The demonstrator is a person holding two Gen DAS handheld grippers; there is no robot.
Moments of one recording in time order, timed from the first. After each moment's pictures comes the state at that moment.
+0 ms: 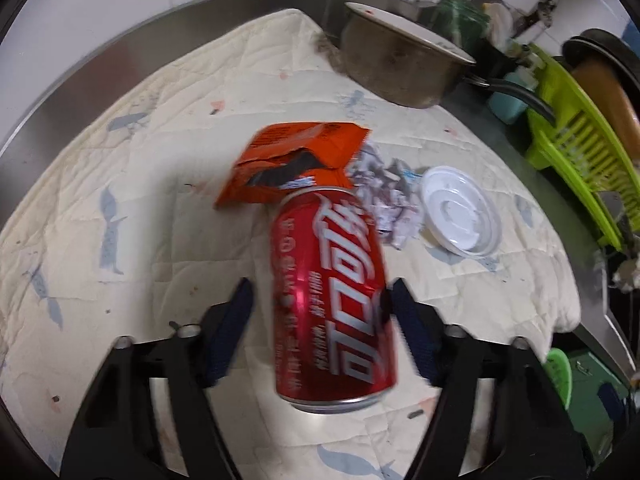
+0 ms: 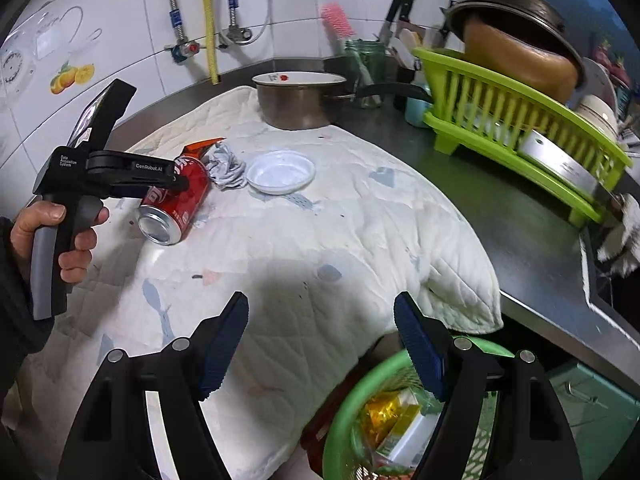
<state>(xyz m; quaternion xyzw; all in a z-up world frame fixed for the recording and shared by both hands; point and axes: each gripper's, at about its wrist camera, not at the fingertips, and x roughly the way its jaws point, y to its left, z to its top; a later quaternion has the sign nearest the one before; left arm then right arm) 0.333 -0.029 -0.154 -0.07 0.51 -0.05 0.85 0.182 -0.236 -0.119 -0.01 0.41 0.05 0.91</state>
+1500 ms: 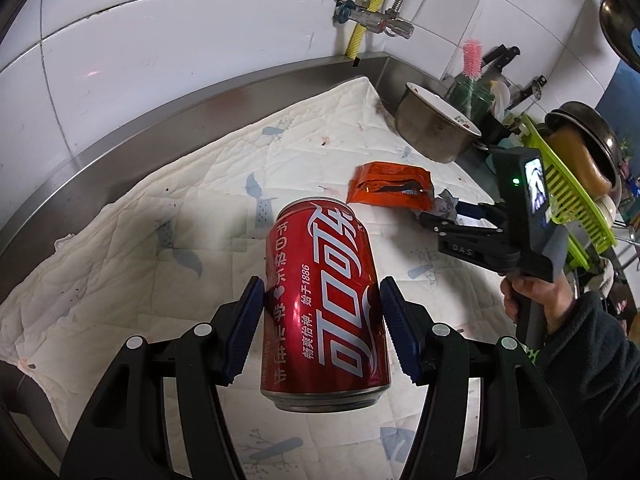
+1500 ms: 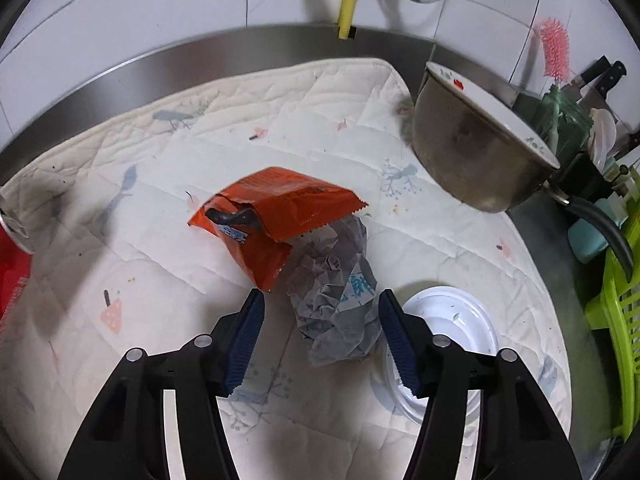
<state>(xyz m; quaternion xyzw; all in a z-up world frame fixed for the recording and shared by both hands) 0.218 0.102 -0.098 -0.13 0.44 -0.02 0.89 0.409 -0.077 -0.173 -0.16 0.45 0.19 0.86</state>
